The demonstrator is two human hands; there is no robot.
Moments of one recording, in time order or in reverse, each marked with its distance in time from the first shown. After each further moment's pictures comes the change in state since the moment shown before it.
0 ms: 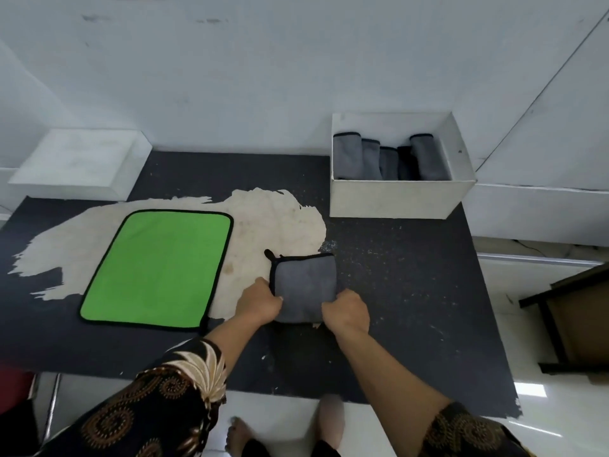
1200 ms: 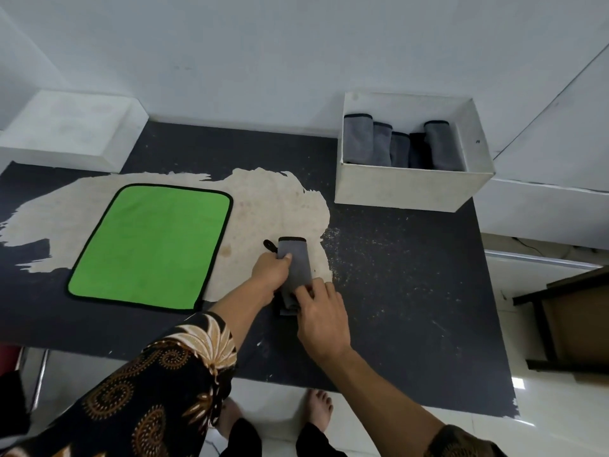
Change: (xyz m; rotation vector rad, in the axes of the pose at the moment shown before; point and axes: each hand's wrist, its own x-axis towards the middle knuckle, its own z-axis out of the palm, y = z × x) left_hand 0.035 0.026 0.014 -0.736 -0.061 -0.145; right_hand -0.034 0.011 0.031 -0.478 0.289 -0.886
